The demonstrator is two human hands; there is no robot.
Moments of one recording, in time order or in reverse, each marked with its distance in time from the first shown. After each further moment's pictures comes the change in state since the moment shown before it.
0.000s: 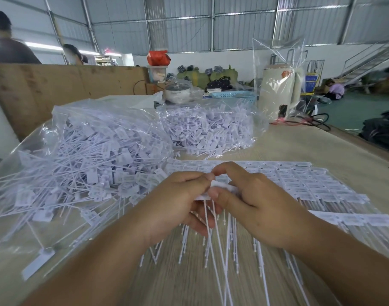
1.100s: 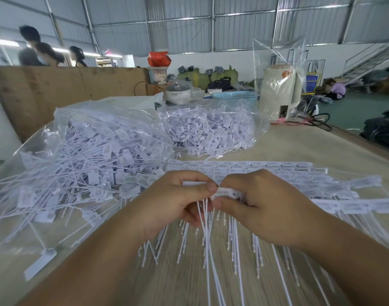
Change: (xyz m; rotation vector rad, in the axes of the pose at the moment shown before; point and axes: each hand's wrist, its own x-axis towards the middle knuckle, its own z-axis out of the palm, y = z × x) left_hand 0.002 0.002 -0.012 0.055 0.014 0.022; right_hand -0.001 -0.004 -0.013 -0.157 -0.059 -0.008
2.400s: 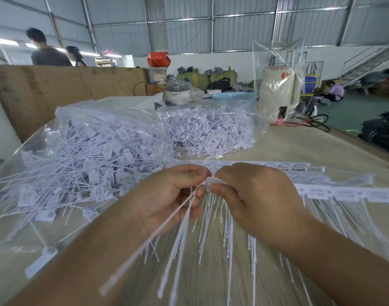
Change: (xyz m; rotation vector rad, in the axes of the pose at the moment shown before) left_hand -0.001 0.009 0.001 -0.376 0.040 -0.150; right_hand 0.002 -0.011 0.010 -0.259 0.328 -0.083
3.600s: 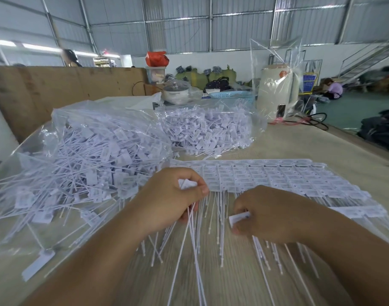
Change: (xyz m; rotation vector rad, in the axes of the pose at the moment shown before) left_hand 0.004 -0.012 -0.012 0.765 0.159 0.244; right_hand -0.004 0.038 0.007 0.057 -0.768 0.247
